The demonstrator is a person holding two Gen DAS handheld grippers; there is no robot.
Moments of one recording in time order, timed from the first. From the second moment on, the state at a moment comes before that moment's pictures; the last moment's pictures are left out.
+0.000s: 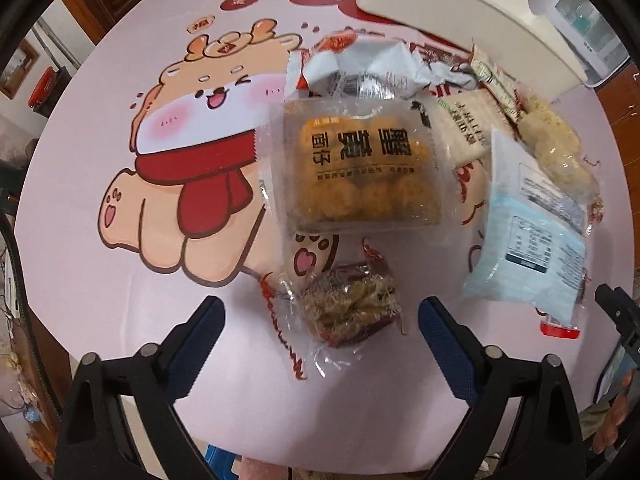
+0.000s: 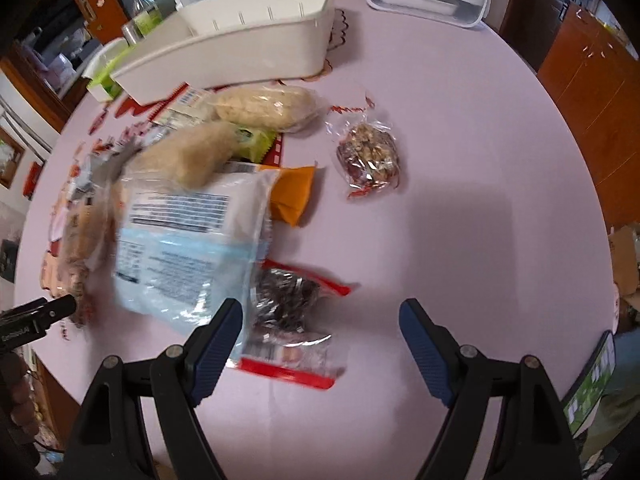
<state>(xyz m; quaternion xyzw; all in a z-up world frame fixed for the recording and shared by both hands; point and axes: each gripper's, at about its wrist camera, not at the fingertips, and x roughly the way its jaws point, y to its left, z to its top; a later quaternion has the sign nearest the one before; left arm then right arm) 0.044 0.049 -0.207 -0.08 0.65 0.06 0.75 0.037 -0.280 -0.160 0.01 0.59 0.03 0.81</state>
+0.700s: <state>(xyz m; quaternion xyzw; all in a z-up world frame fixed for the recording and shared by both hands) 0.062 0.030 -0.232 -0.08 0.67 0.06 0.73 0.047 -0.247 -0.201 -0.03 0.60 0.08 0.79</state>
